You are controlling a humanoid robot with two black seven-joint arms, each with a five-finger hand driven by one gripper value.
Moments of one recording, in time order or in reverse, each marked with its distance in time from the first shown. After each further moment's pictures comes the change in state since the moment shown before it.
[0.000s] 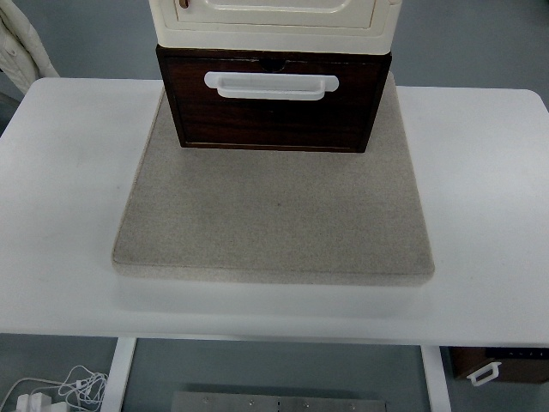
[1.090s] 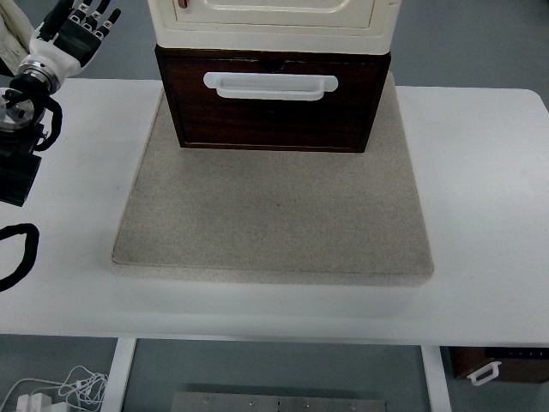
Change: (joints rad) left arm 0.219 -0.207 -0.001 0.120 -0.178 -0.190 -0.004; right arm -0.011 0.000 0.004 0.001 0.001 0.006 0.000
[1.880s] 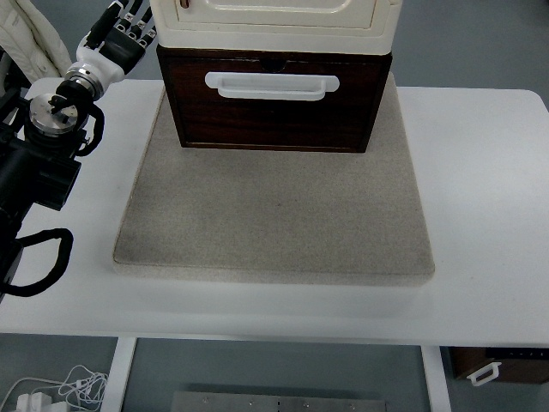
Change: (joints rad) left arm -0.009 -0.096 -0.001 0.000 0.000 0.013 -0.014; right arm 0.003 0.000 0.003 0.000 0.002 -0.001 0.000
